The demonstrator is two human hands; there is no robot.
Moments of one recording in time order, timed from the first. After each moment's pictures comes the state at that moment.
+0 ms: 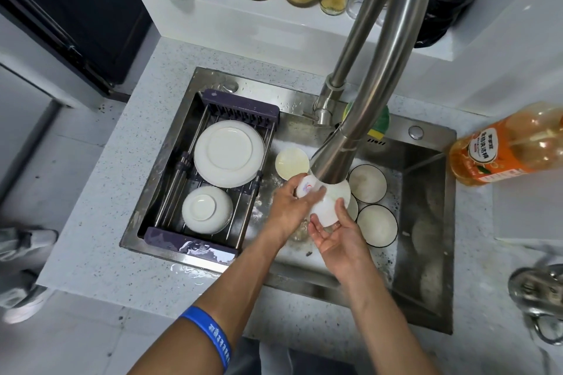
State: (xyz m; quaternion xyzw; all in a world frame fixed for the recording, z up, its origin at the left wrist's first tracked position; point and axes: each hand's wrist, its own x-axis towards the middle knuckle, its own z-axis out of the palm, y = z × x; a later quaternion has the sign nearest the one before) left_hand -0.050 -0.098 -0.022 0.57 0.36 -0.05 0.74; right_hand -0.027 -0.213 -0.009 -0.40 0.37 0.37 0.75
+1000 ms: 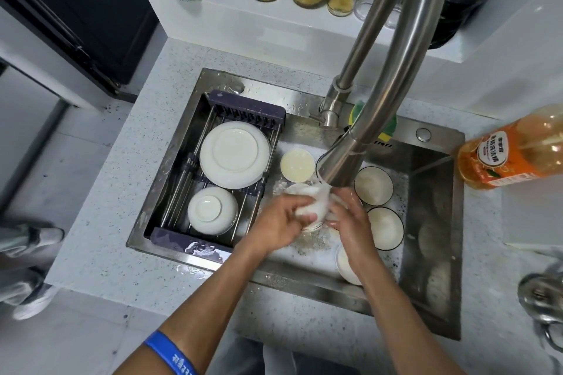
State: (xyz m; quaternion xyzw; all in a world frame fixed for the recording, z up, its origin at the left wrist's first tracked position) left_hand -0.078 -0.074 -0.028 0.74 0.20 -0.08 0.63; right_hand -0.009 -0.218 -0.023 -0.73 0.01 0.32 0.60
